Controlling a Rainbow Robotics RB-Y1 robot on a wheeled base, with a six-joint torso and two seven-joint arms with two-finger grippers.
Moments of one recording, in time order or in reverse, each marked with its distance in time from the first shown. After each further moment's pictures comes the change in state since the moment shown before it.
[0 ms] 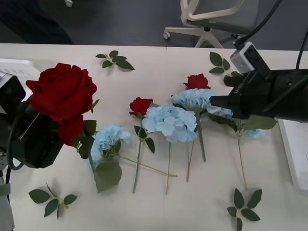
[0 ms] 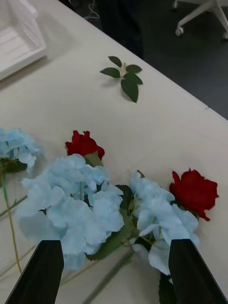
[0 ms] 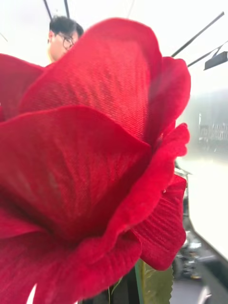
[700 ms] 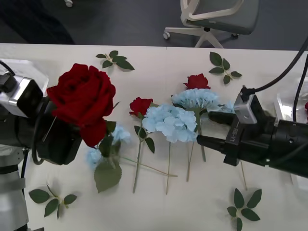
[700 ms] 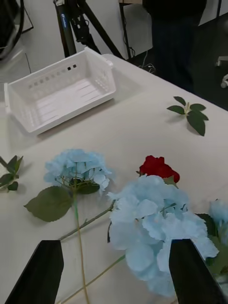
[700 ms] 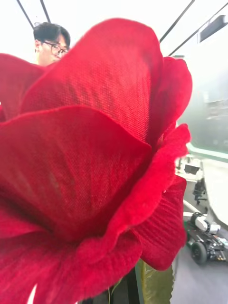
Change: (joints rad) right arm -0.059 -0.255 0.564 -0.074 0.052 -0.743 0.063; left arm -0.044 -0.065 -0.053 0.000 -0.089 0.000 -0.155
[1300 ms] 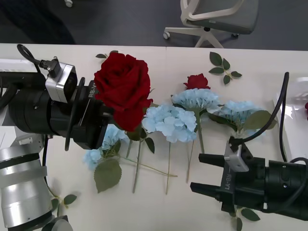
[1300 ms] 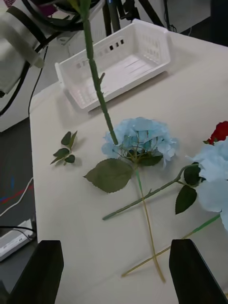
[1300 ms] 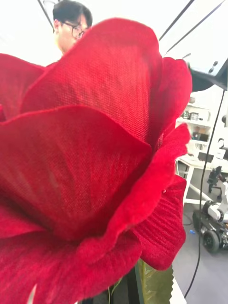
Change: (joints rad) right arm -0.220 -0.005 0.466 -0.029 0.074 -0.115 0.038; left arm -0.088 -0.115 0.006 0.000 -0.221 0.000 0.000
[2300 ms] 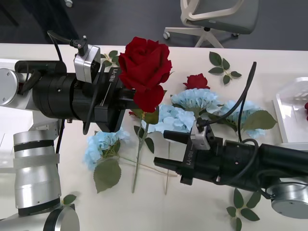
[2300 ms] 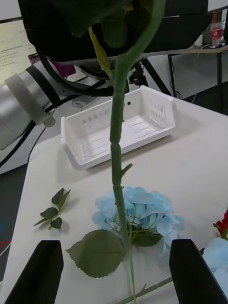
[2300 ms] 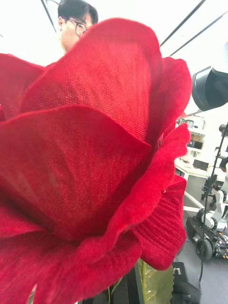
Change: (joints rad) right arm -0.144 0.345 0.062 0.277 0.027 -0.190 0.000; left arm -0.092 0.000 -0.067 0.127 -0.046 -0.075 0.000
